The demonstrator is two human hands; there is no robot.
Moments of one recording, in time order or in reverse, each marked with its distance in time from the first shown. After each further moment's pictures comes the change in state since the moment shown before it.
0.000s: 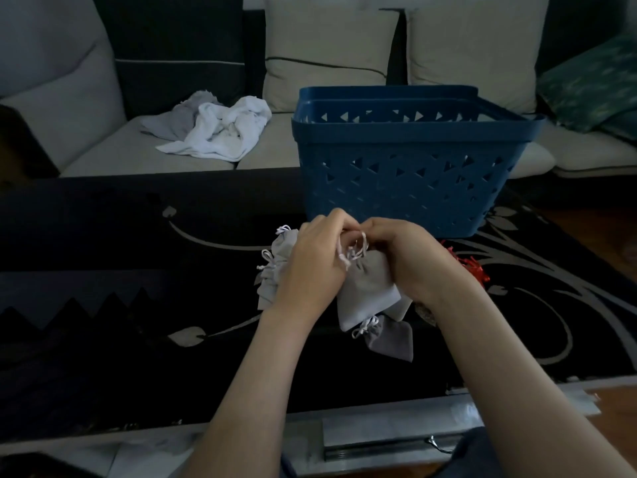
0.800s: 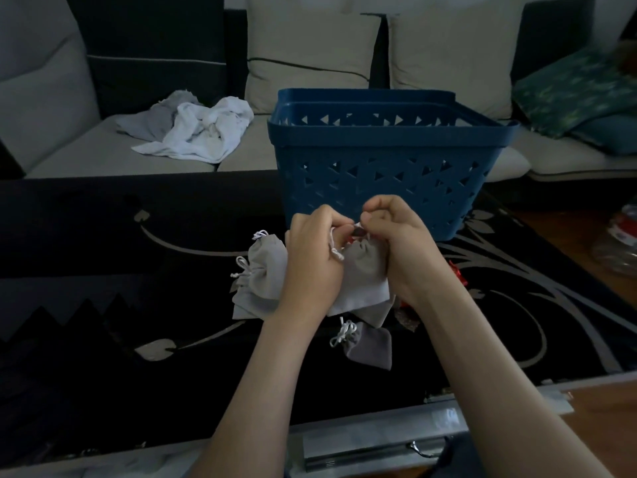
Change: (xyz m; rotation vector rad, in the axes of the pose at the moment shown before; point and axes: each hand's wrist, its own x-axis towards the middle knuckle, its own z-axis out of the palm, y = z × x) left_hand 0.011 0.013 0.026 -0.144 0.120 -0.140; right_hand 0.004 0.001 -0.017 0.085 0.175 -0.303
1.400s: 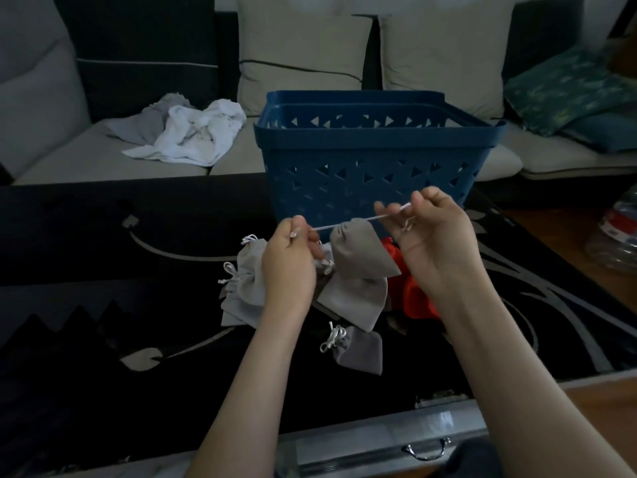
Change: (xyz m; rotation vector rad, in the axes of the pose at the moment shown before) left_hand 0.010 -0.002 0.006 -0.312 0.138 -0.443; right_hand 0.003 -0.020 -0.031 0.589 0.064 -0.106
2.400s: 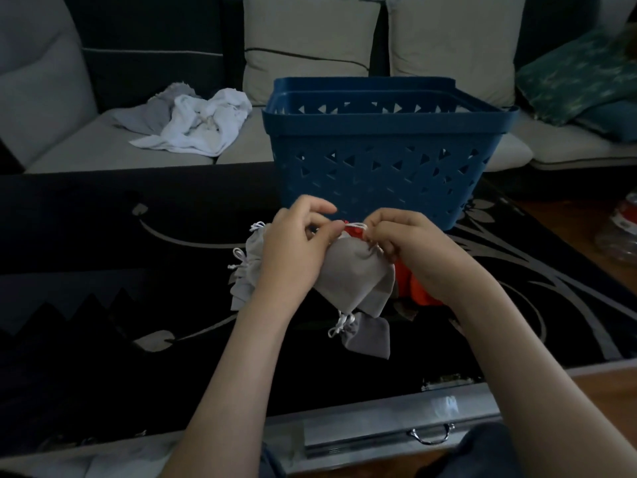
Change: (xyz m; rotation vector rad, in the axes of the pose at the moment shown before) left_hand -0.003 0.010 -0.023 0.351 -0.222 0.282; right_hand -0.016 0.005 0.004 -1.058 -0.260 0.202
